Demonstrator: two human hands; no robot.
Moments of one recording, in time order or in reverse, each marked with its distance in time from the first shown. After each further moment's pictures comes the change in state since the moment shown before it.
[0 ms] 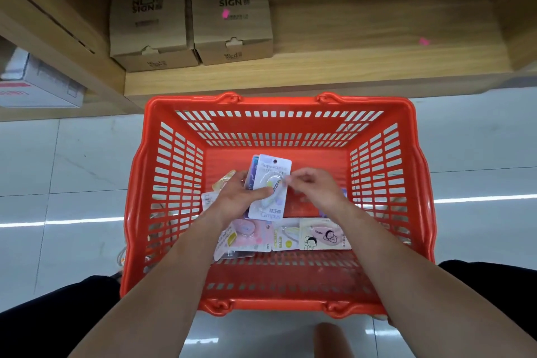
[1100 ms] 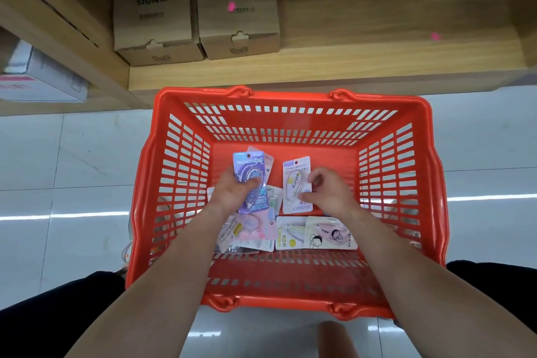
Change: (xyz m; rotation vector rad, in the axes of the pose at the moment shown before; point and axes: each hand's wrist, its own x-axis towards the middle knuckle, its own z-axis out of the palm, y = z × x) left_hand 0.008 0.001 -0.011 0.033 0.188 0.027; right_hand 0.014 0.032 -0.008 -0.261 0.067 -0.080
